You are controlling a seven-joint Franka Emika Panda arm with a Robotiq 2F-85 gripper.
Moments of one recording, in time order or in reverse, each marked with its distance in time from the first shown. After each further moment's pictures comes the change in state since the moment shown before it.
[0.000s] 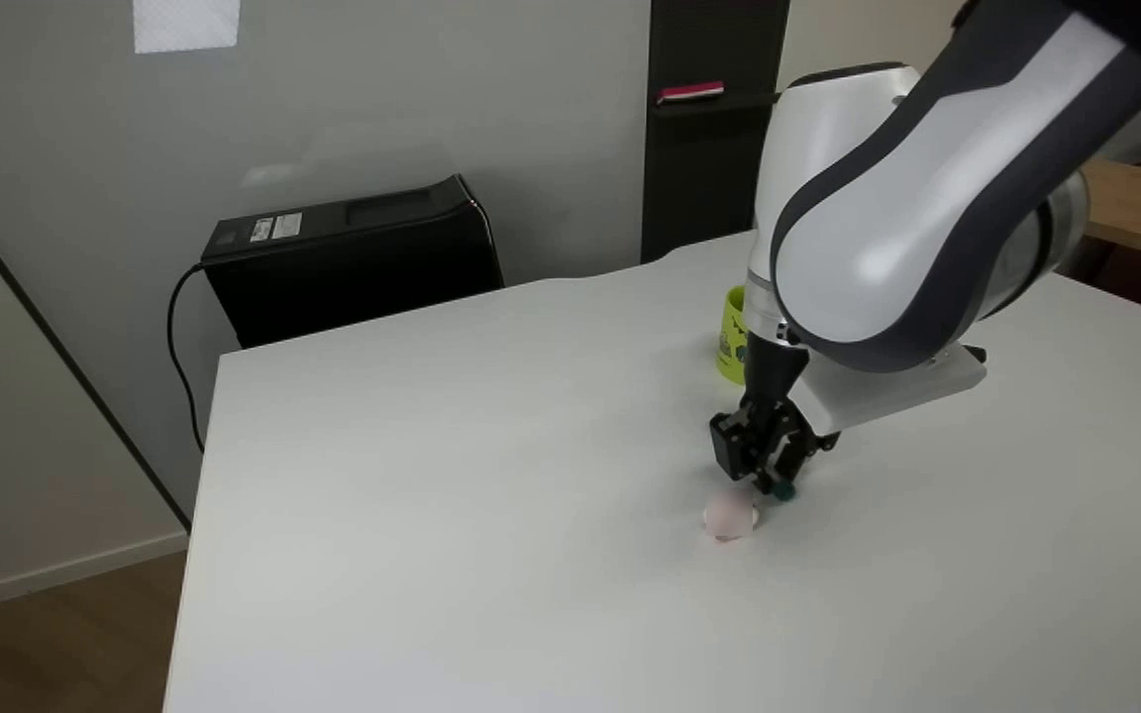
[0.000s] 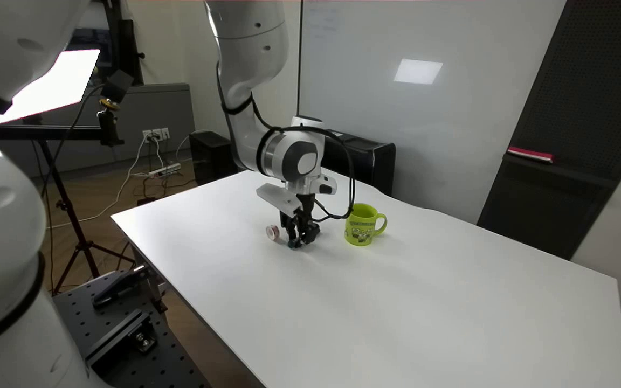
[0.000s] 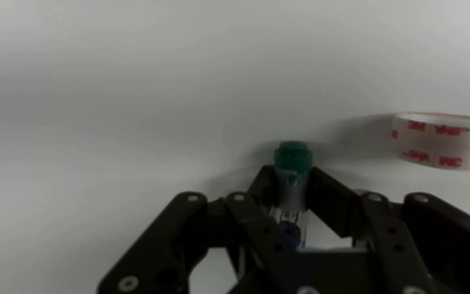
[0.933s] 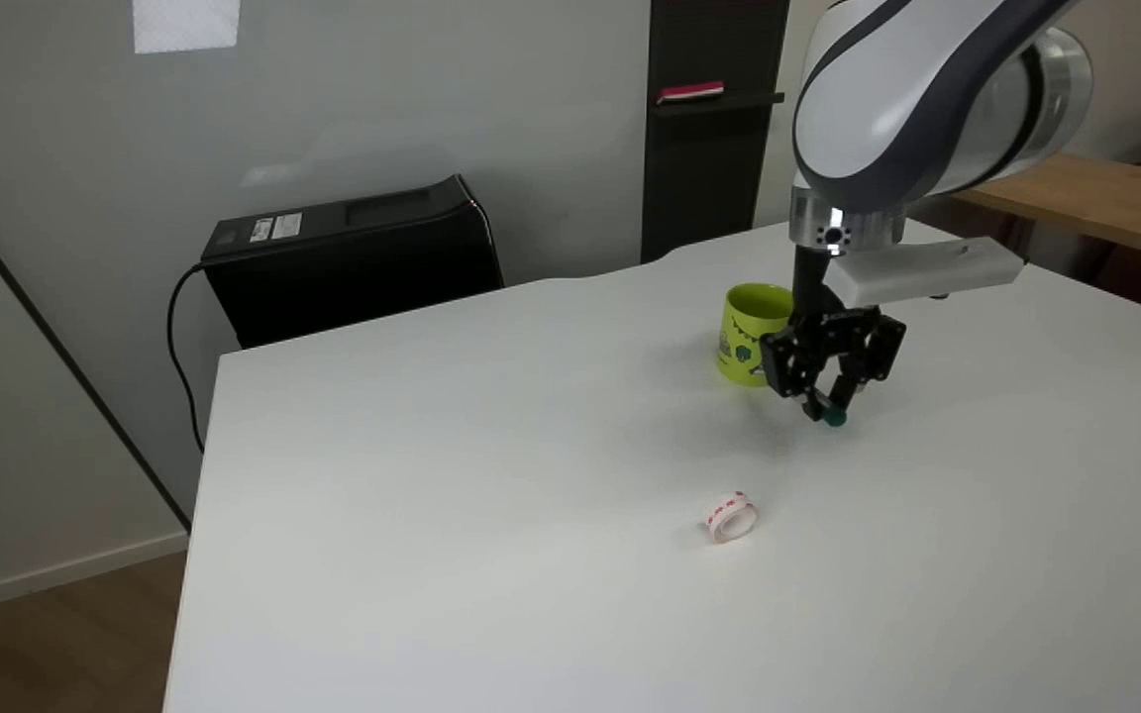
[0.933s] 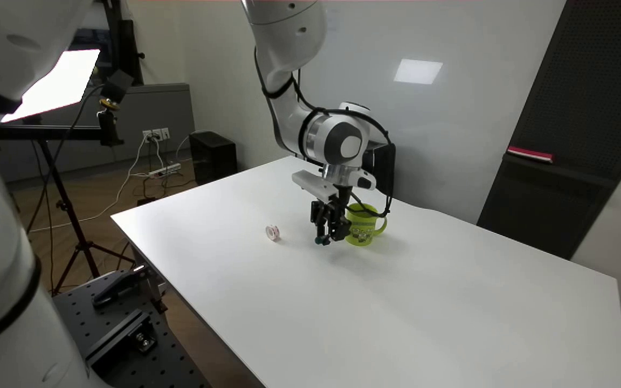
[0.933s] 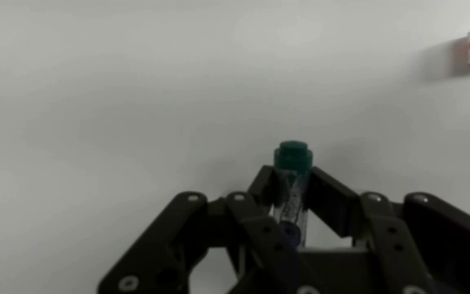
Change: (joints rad) arm -0.142 -0.025 -0.016 0.135 0.015 -0.289 -0.001
